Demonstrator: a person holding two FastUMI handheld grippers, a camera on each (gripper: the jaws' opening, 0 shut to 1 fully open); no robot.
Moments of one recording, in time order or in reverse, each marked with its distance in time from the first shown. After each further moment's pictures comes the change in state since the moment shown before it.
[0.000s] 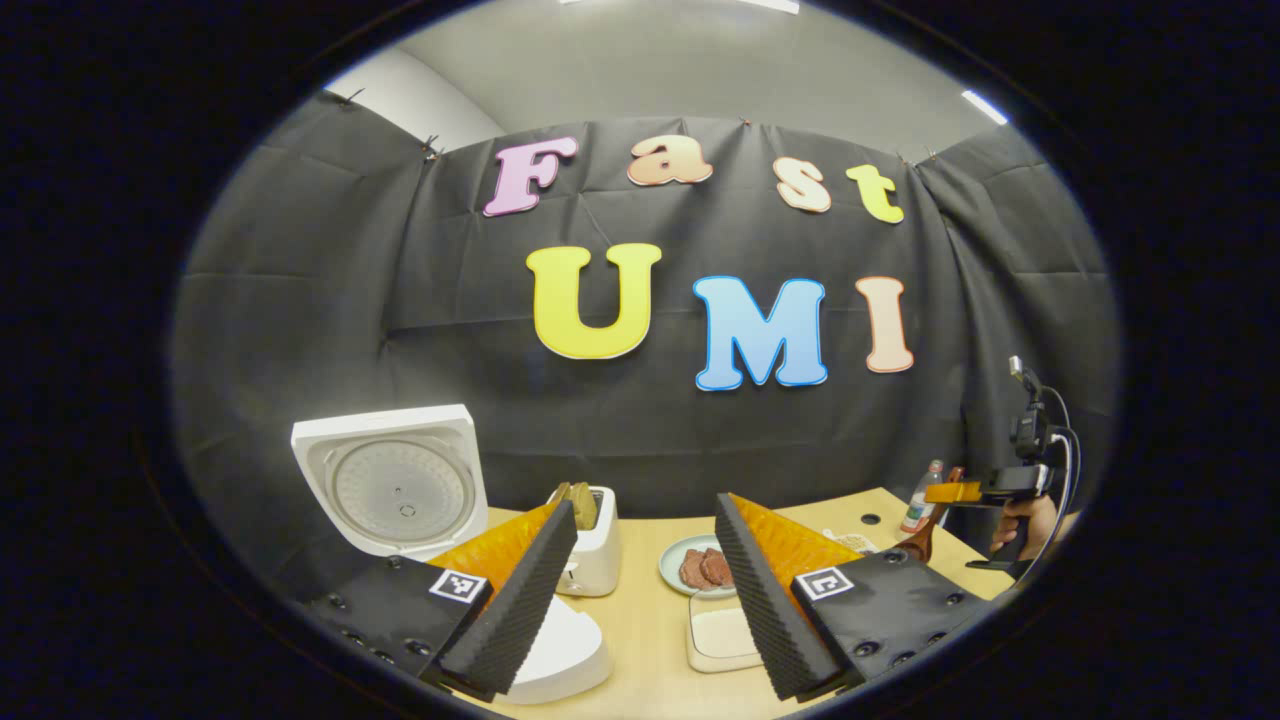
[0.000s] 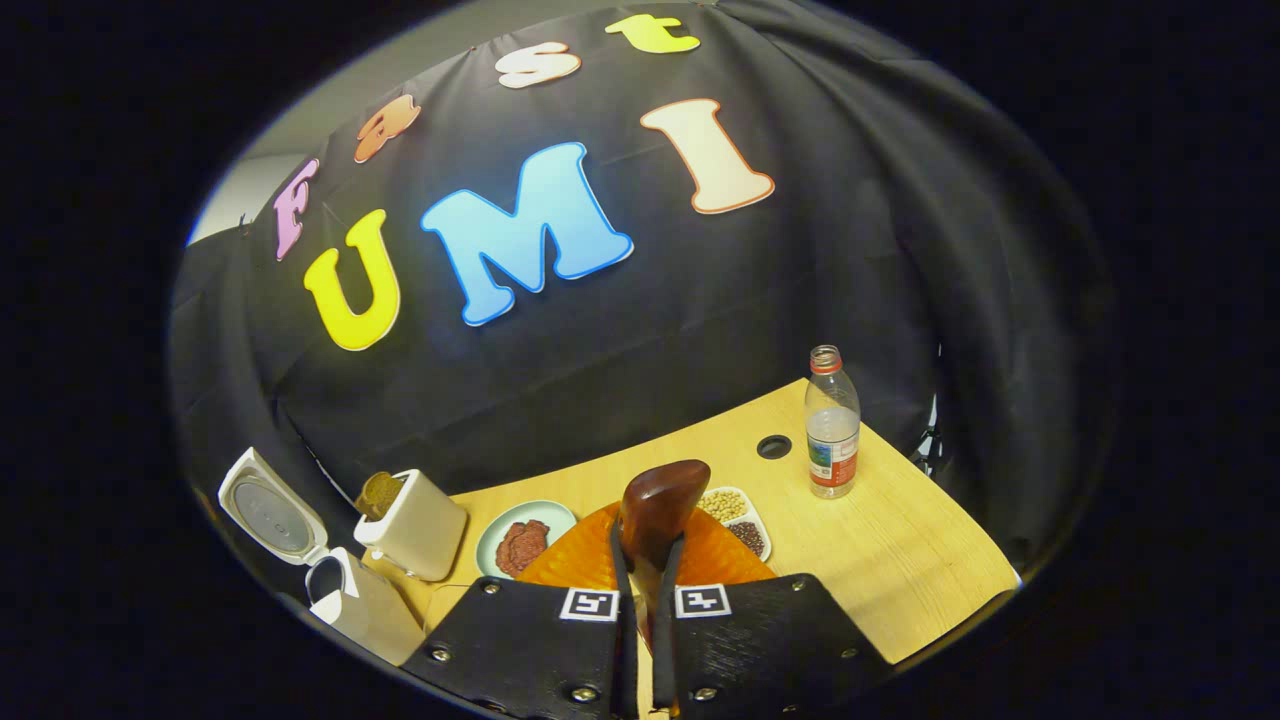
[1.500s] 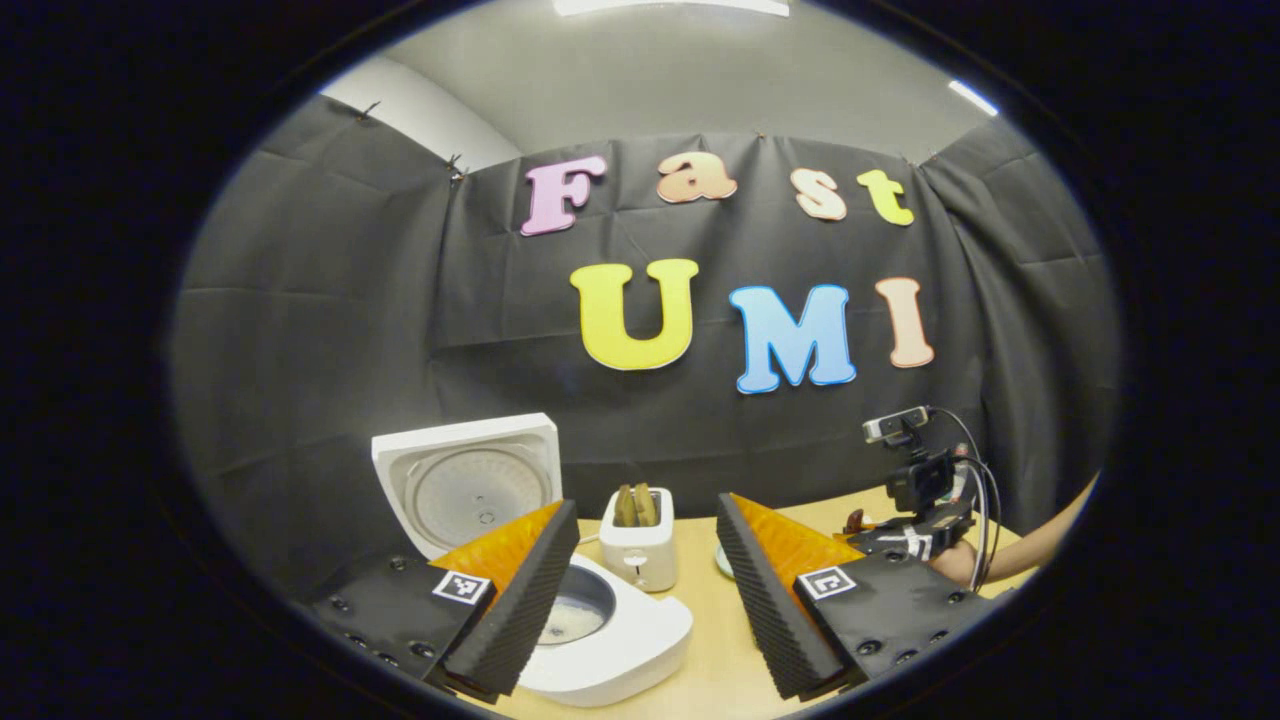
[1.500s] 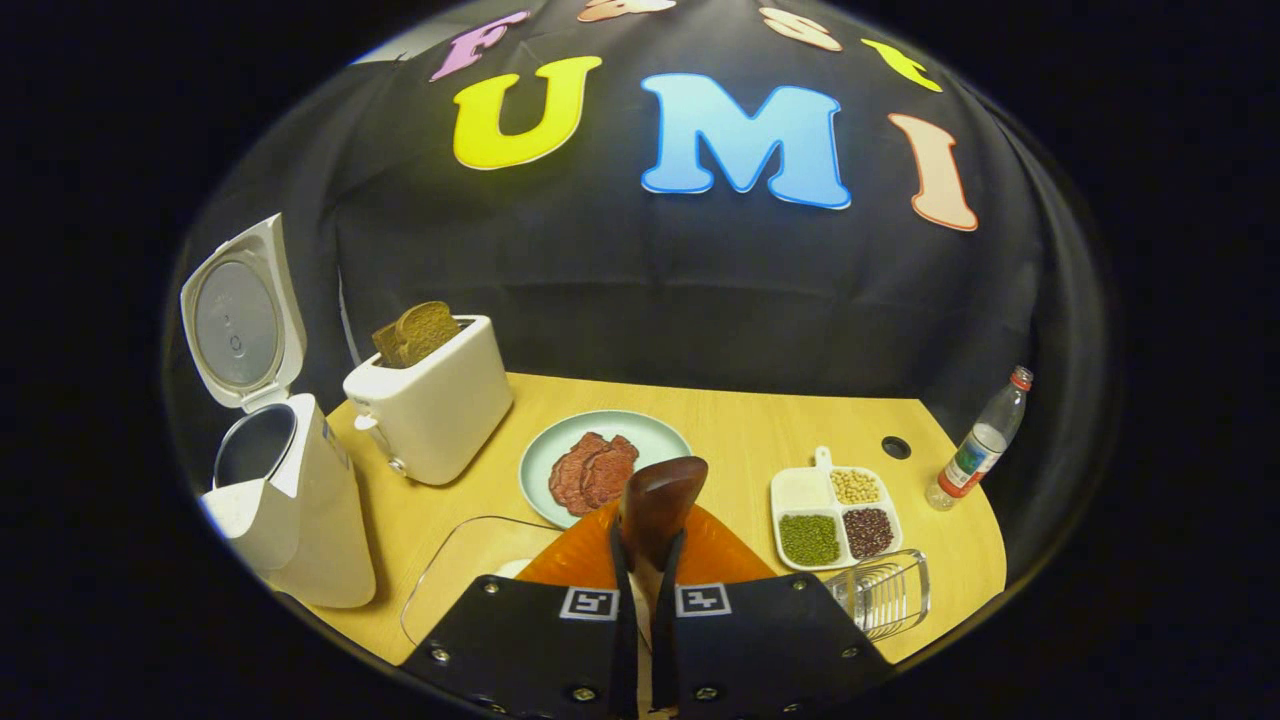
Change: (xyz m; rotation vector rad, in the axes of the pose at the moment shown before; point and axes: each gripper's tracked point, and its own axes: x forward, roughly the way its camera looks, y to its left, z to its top) left arm -0.053 0.086 -0.010 0.043 -0.029 0.090; right arm 0.088 0.164 -0.162 -0.444 0.171 0.098
